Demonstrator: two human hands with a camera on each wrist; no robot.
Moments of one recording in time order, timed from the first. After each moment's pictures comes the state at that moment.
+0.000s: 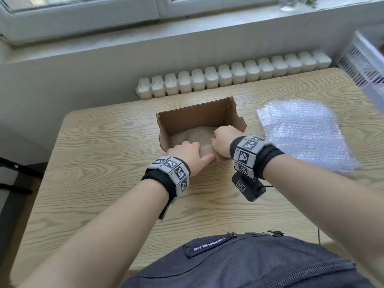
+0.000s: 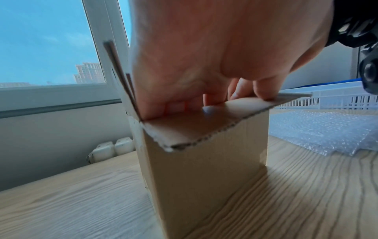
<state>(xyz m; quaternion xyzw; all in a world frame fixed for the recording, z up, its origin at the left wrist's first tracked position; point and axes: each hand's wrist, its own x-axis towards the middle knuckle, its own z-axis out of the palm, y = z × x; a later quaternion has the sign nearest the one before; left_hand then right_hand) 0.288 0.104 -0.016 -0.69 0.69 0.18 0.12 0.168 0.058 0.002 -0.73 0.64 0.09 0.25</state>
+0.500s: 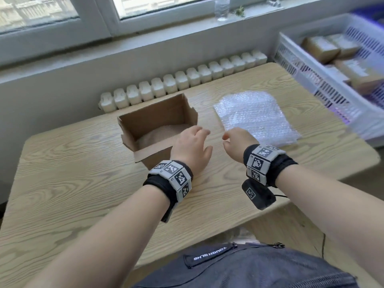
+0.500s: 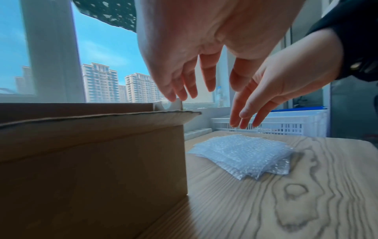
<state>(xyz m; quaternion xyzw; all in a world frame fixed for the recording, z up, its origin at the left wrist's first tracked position) 0.201 0.149 0.009 -0.55 0.81 0.15 -0.12 0.045 0.135 -0.004 -0.67 0.70 -0.06 0.23</state>
